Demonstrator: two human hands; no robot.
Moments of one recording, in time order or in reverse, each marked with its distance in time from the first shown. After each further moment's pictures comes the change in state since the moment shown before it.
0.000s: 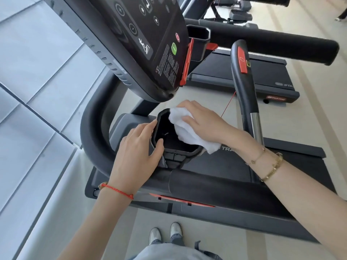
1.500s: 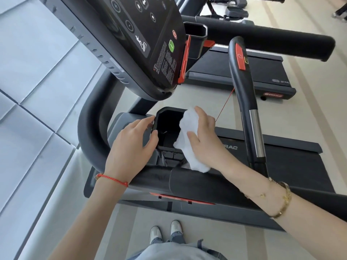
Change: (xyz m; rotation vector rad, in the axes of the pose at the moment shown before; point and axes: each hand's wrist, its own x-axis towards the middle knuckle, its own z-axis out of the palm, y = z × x) left_hand 0.019 -0.019 0.000 -0.061 0.024 0.054; right_hand -0.049 -0.036 0.030 0.370 0.174 0.351
